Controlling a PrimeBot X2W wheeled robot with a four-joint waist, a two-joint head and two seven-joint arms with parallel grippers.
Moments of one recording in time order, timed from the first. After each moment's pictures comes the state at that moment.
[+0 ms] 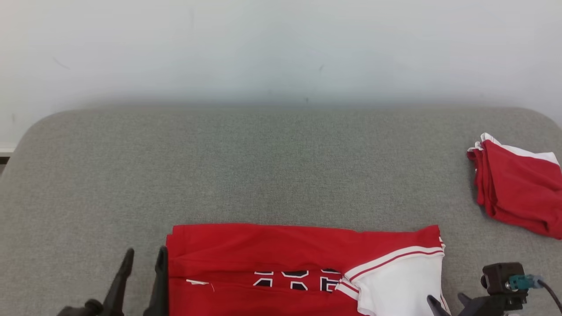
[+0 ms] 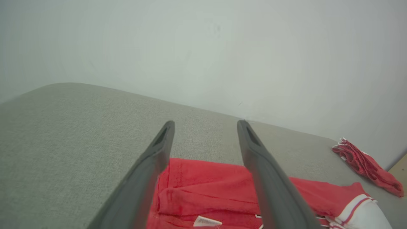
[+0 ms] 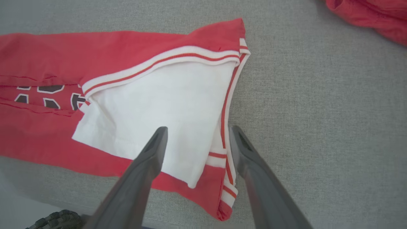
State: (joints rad) left arm 0.02 0.22 -0.16 0.04 -0.54 -0.08 -0.26; right arm 0.15 -0.17 -0.05 -0.16 0.29 0.13 0.72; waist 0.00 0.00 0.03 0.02
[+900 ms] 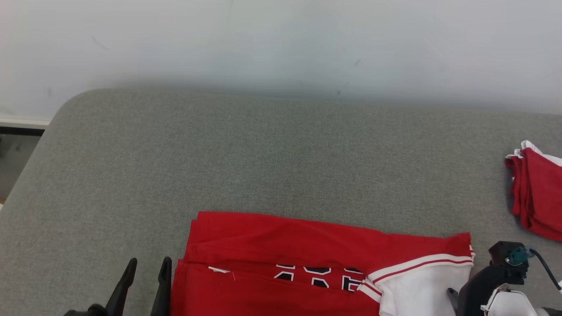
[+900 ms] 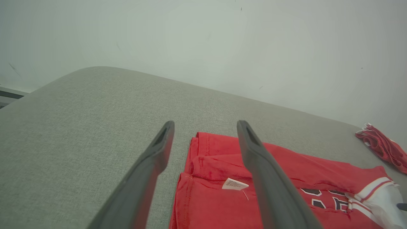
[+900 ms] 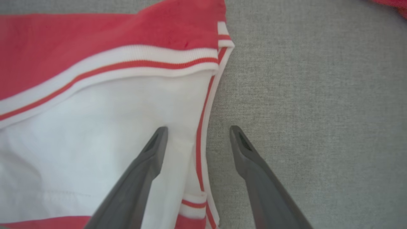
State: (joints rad) left arm 0.09 0.27 -0.19 -0.02 -0.53 -0.05 -0.19; right arm -0.05 -0.05 -0.25 0.10 0.05 0.13 0.84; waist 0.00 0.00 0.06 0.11
